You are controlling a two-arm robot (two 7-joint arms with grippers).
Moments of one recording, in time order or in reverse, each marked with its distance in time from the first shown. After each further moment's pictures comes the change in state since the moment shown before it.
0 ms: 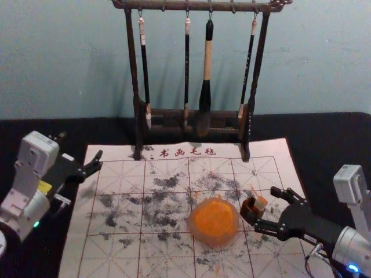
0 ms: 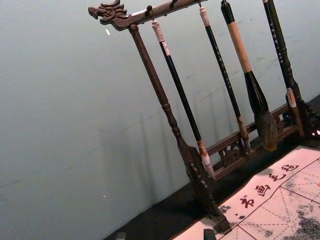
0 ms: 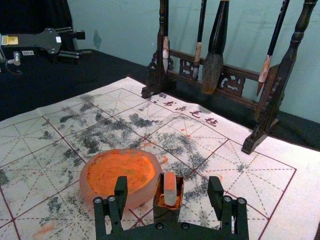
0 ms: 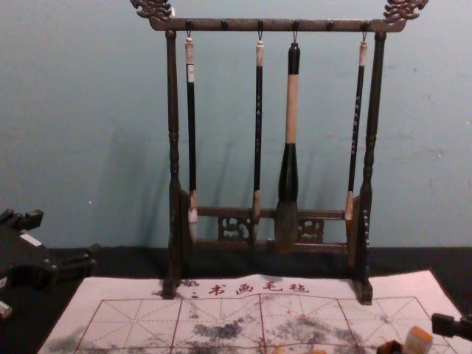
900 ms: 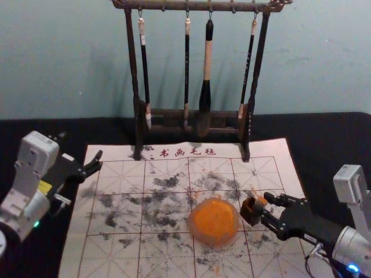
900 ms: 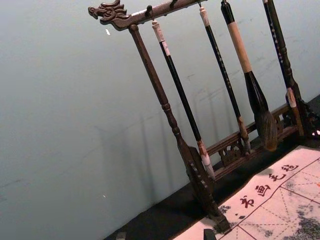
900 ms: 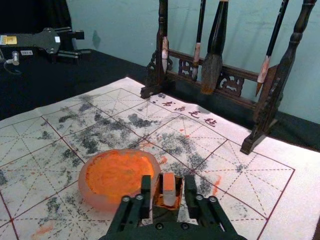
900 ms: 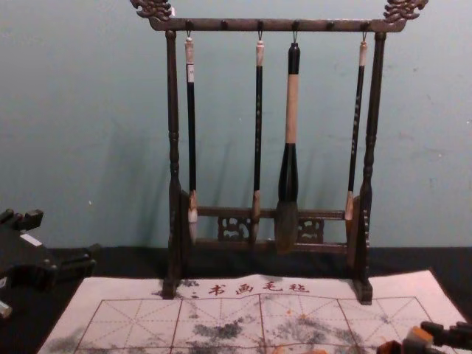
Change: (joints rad) left arm 0.000 0.000 0.000 0.000 0.000 0.000 0.000; right arm 0.000 0.001 -0.001 -0.001 -0.002 -0.002 -0.006
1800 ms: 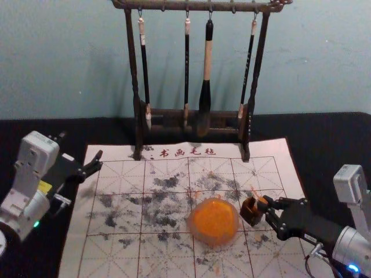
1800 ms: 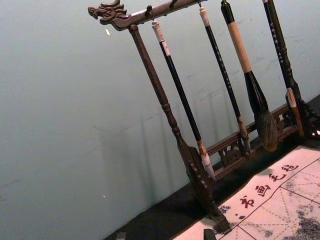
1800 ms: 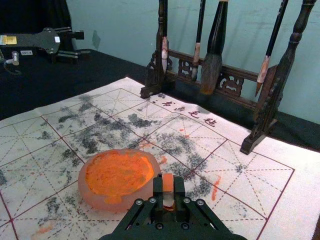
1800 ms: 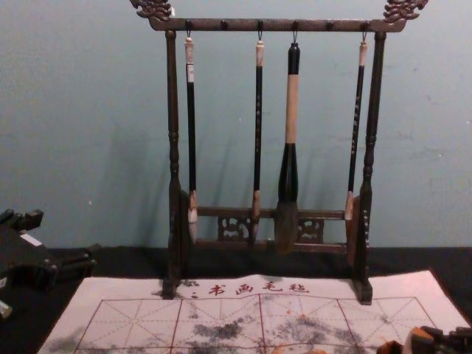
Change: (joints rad) left arm 0.000 0.000 0.000 0.000 0.000 0.000 0.000; right arm 0.000 0.000 0.000 0.000 0.000 0.000 0.000
